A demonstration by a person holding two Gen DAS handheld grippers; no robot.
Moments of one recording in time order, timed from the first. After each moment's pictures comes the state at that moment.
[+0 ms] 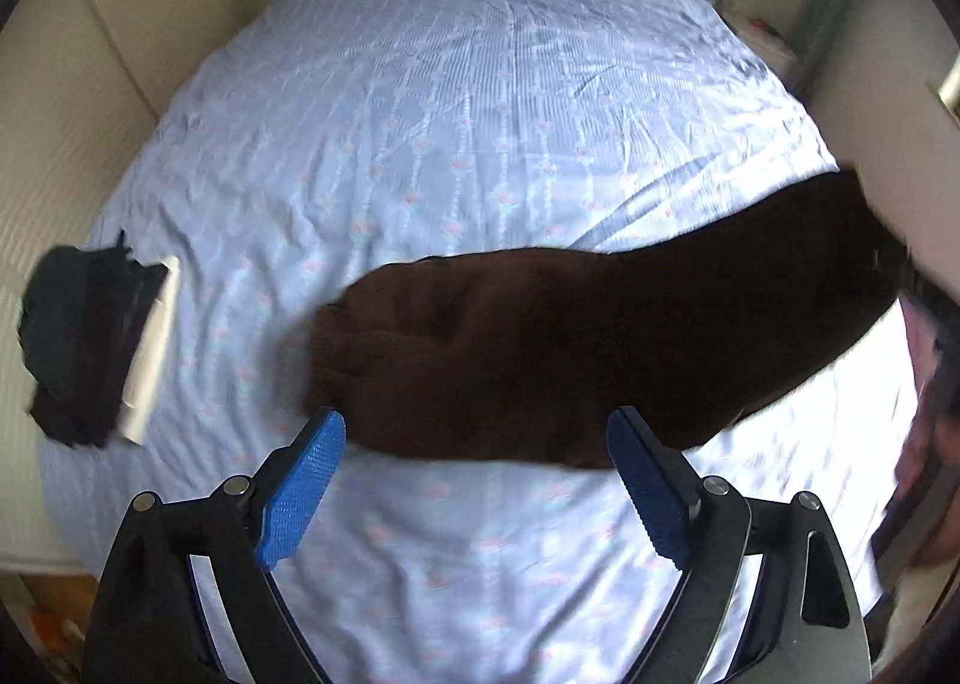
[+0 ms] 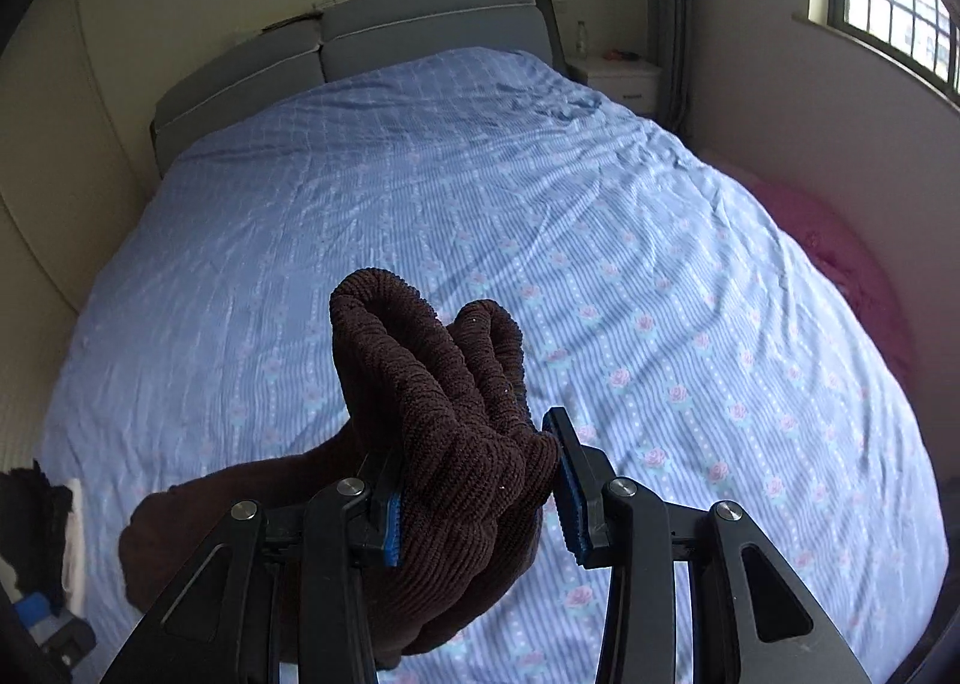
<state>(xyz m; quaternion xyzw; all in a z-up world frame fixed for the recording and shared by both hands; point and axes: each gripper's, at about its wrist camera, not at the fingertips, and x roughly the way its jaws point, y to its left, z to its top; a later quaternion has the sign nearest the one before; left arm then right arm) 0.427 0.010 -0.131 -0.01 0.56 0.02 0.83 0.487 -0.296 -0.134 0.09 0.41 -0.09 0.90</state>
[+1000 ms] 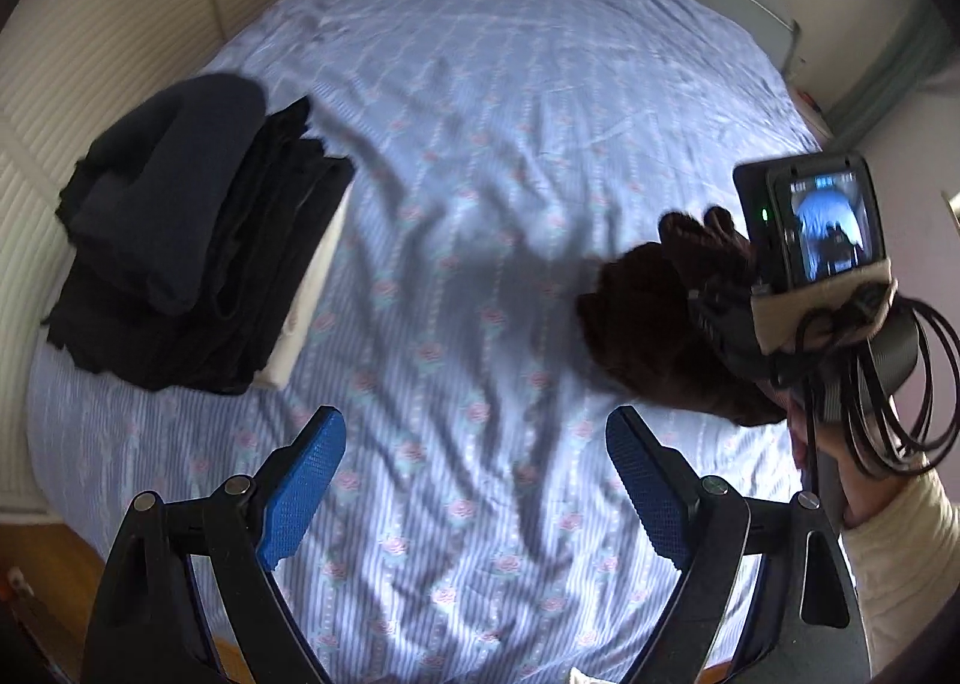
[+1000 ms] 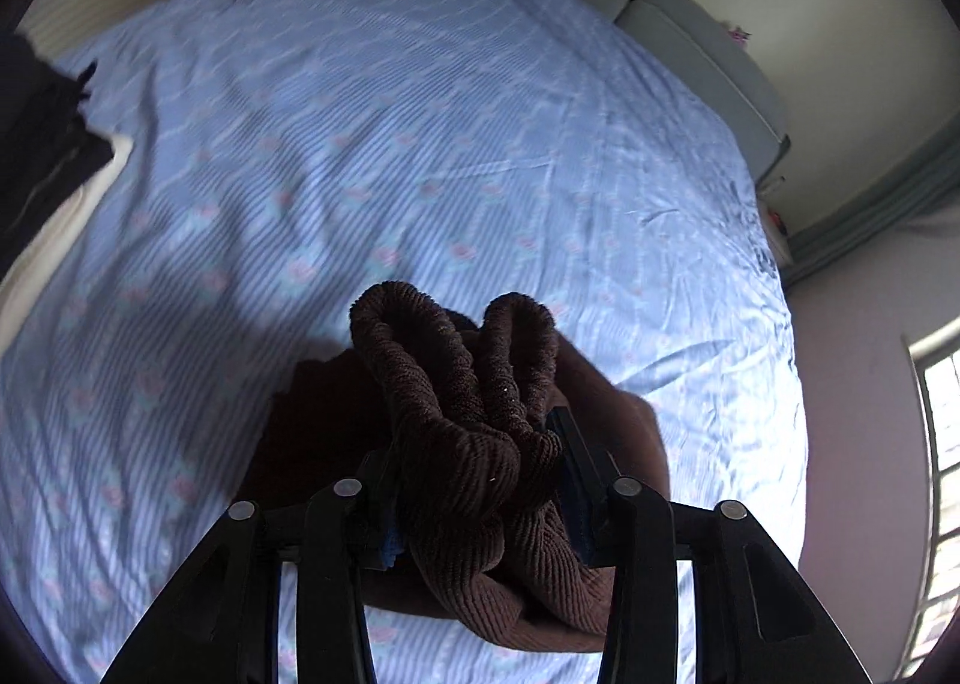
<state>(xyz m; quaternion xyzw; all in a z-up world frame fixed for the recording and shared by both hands) 0.355 0.287 -0.156 -0.13 0.56 0.04 0.82 0.488 0.124 -0.210 -0.30 0.48 0.02 0.82</state>
